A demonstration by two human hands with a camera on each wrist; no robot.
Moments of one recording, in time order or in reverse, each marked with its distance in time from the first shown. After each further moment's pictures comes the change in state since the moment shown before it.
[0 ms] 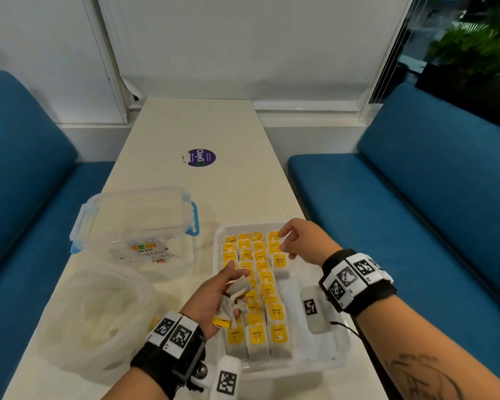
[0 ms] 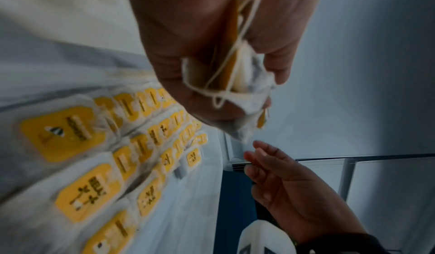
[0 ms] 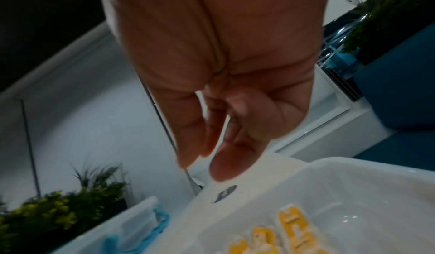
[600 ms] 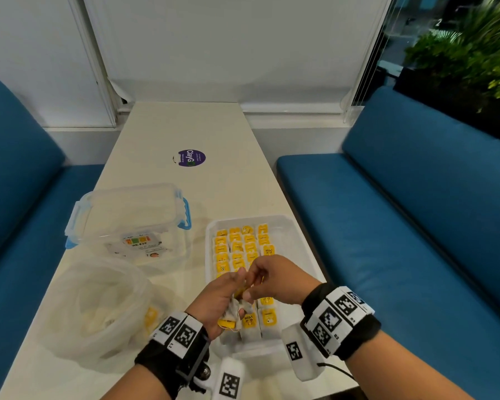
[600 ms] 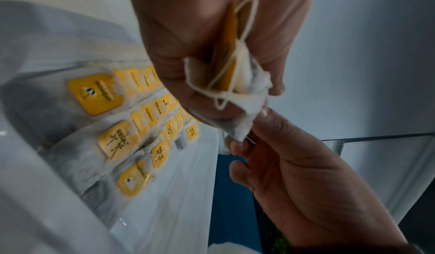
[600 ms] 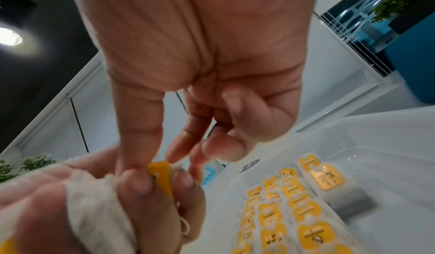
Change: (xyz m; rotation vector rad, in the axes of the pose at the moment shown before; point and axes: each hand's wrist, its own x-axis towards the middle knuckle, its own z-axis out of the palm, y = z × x) left_hand -0.024 -0.023 0.018 0.140 -0.055 0.070; right_hand -0.065 -0.001 0.054 0.008 -0.201 -0.170
